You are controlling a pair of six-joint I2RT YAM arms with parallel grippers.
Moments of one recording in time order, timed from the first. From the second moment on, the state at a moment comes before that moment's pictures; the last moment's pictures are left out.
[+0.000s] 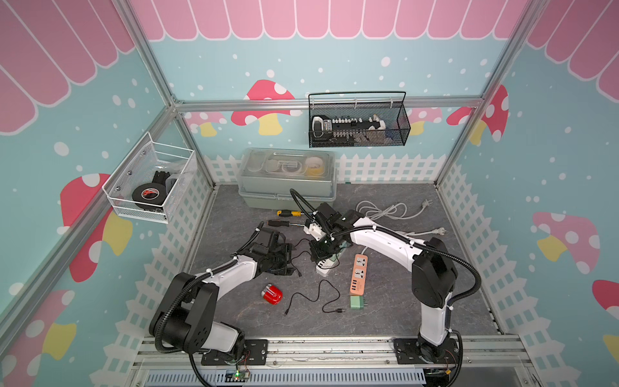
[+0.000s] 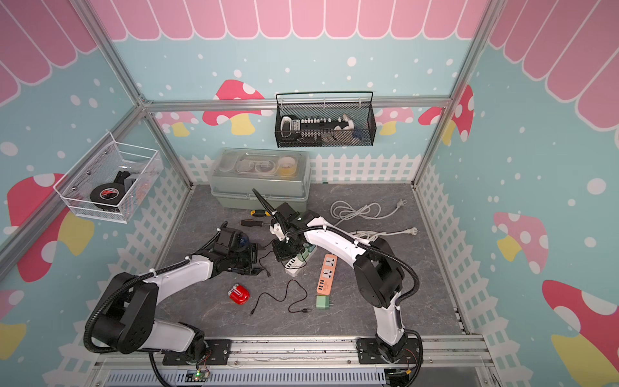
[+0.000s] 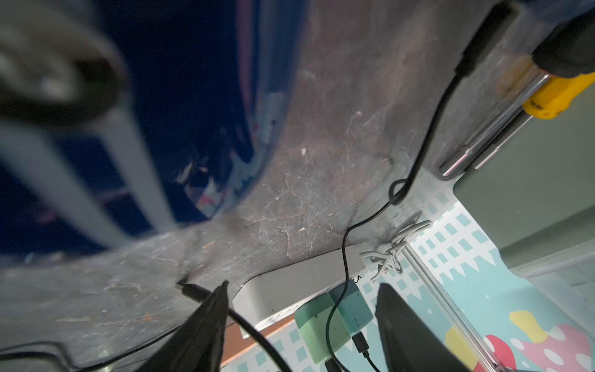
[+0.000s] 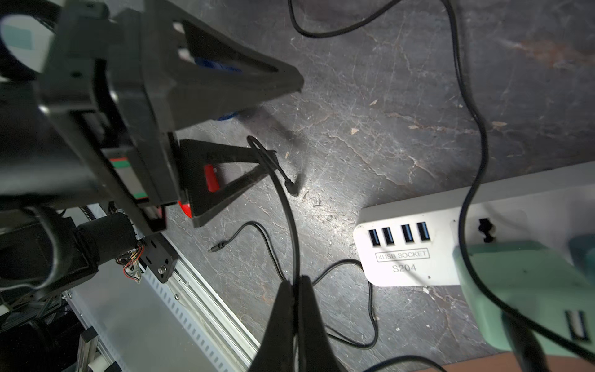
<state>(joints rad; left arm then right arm) -0.35 1.45 0.68 -0.16 0.33 -1.90 0.80 1.92 1.62 -0.89 -0.37 0.33</state>
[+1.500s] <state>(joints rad) -0.31 1.33 0.72 0.20 0.37 -1.63 0.64 1.65 1.39 -0.39 -0.71 0.71</state>
